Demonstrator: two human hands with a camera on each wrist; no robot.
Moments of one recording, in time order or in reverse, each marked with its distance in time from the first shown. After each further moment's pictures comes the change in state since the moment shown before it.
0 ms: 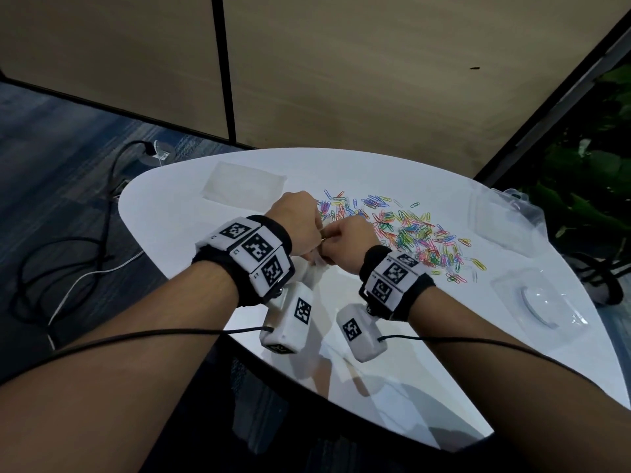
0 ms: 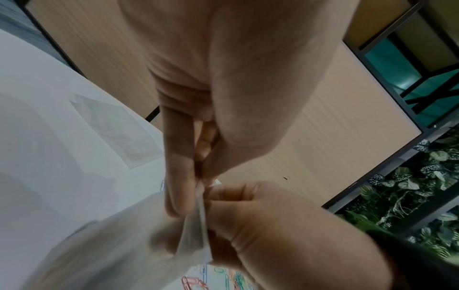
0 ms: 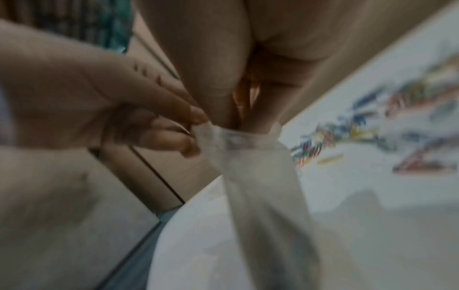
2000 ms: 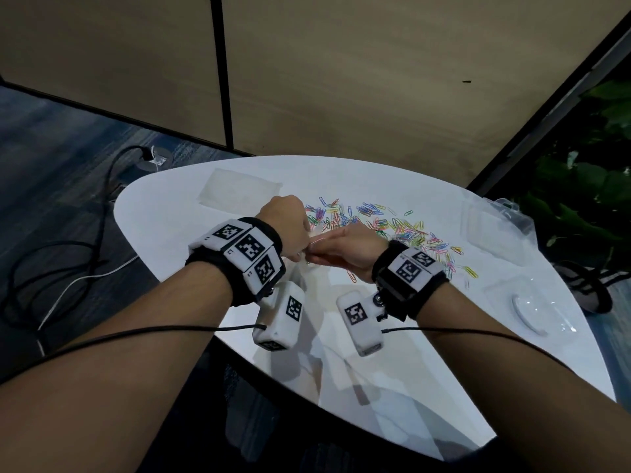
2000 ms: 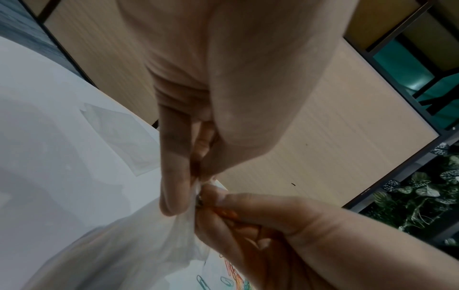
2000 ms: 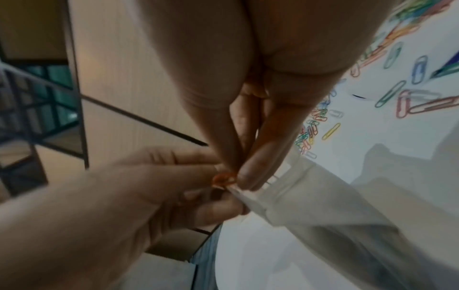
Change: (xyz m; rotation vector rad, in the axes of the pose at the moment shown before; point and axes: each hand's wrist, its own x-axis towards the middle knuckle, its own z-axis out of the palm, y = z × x) left_hand 0.005 -0.002 -0.007 0.039 0.000 -0.056; right_hand -0.003 -0.004 -0.019 0.750 -0.243 0.196
